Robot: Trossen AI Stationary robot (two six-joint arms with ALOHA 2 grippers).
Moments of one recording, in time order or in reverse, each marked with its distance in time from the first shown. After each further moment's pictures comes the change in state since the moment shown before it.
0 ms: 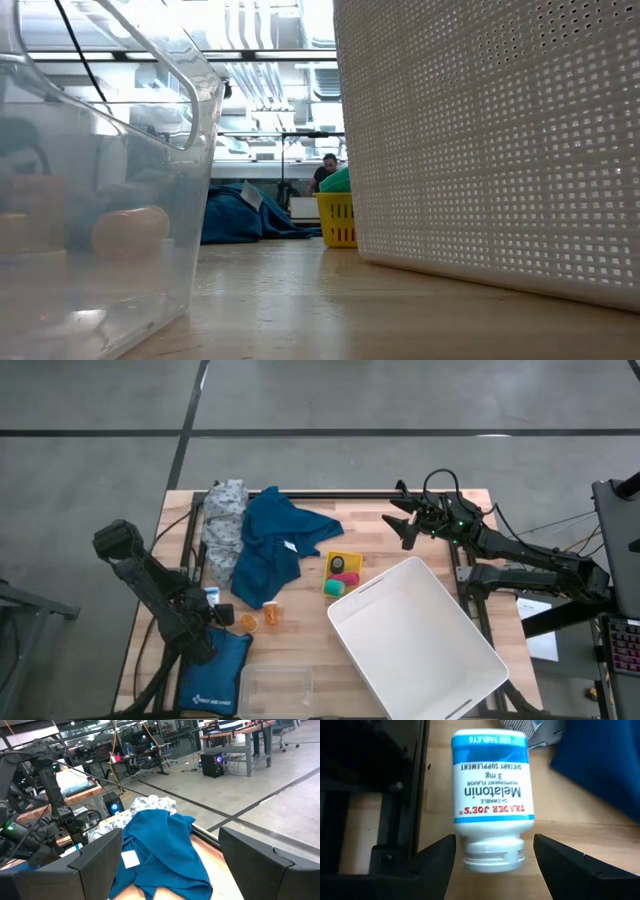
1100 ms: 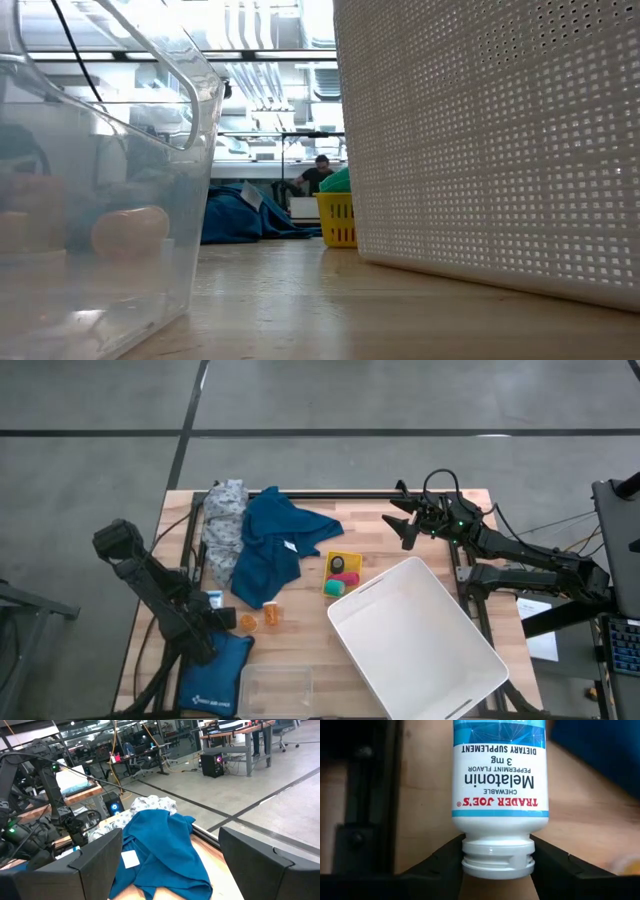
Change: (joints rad) left arm 0.001 -0.003 -0.025 0.114 0.004 0.008; right arm 0.000 0.000 0.000 0.000 0.000 0.000
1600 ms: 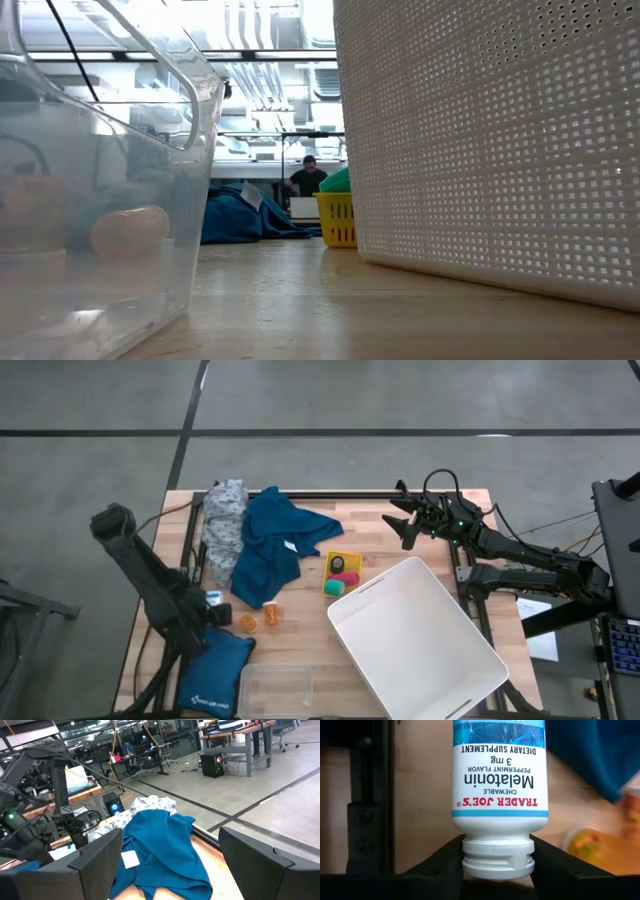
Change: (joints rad) left arm 0.000 -0.239 0.020 -0.073 -0.009 0.009; right arm 0.000 -0.001 0.000 0.000 0.000 0.000
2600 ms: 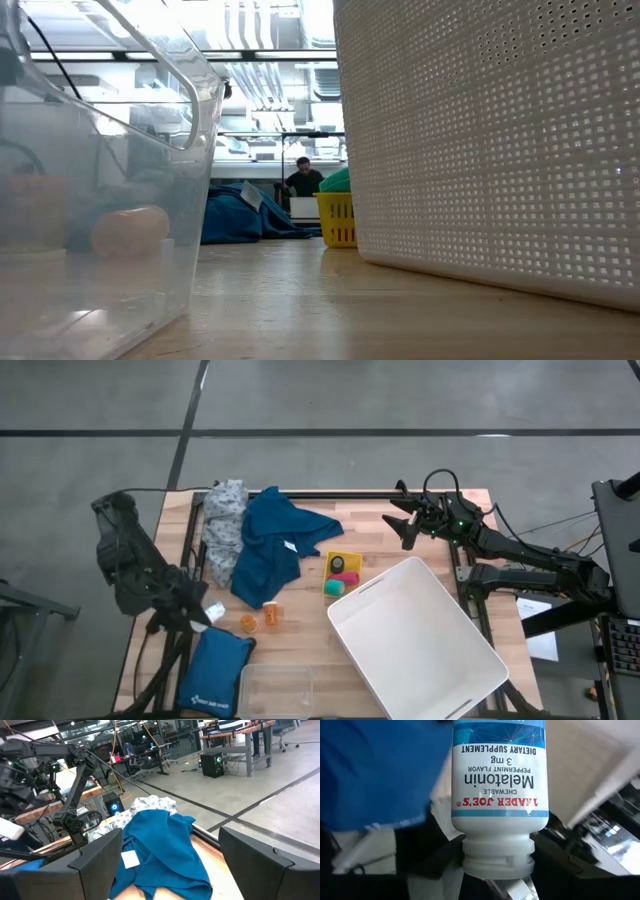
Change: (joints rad) left arm 0.008 -0.478 0.330 0.093 -0.018 0.056; right arm 0.000 0.000 0.000 0.000 0.000 0.000
